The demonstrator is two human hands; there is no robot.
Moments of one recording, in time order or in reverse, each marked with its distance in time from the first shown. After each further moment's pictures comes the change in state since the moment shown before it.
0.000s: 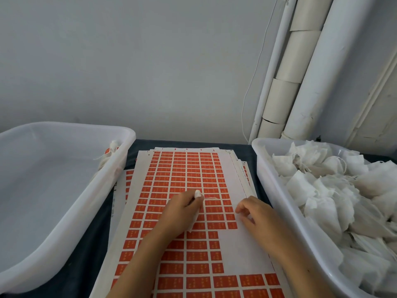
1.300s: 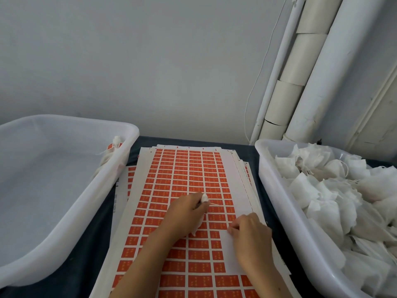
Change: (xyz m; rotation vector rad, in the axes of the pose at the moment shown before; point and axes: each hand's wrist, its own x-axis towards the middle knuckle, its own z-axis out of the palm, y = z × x) left_hand 0.002 -0.008 0.008 0.185 -0.044 0.065; right_hand -0.013 -0.037 0.042 -0.077 0.087 0.341
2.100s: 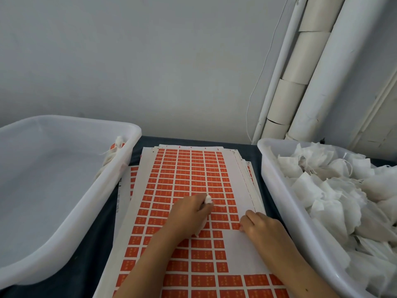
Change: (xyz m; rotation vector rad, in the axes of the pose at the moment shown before) left_hand 0.000 0.001 0.000 0.058 -0.021 0.026; right_hand 0.013 0.030 -0.025 -0.495 -0.116 -0.620
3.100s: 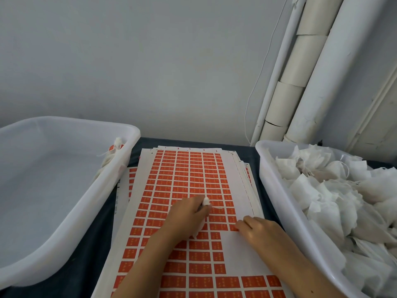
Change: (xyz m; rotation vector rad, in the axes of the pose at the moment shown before) left_hand 0.000 -0.002 0.001 -0.009 -0.008 -0.006; right_hand -0.001 0.006 -0.006 -0.054 -0.083 -0.108
